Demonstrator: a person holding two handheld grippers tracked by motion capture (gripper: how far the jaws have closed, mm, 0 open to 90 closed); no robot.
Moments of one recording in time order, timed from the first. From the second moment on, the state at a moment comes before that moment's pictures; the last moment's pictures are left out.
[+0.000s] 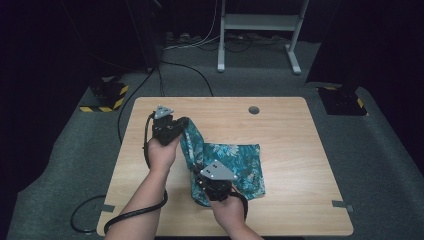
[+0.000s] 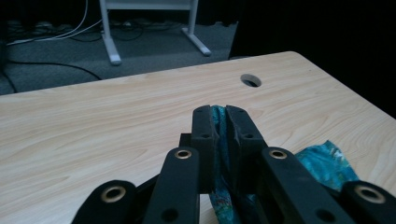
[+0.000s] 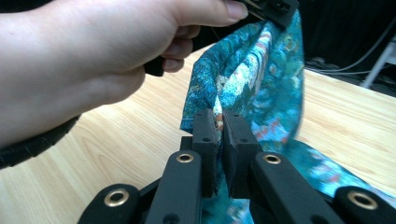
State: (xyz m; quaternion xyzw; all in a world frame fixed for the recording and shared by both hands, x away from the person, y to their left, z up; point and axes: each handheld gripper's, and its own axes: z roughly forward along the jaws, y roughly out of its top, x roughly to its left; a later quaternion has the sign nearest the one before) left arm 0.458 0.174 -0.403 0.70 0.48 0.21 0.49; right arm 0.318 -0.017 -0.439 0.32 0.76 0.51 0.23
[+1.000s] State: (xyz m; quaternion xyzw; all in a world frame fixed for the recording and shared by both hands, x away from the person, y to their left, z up) left arm 0.480 0.062 -0.423 0.74 0.43 0.17 0.49; right arm 0.313 -0.119 -0.461 0.41 0.73 0.49 0.26
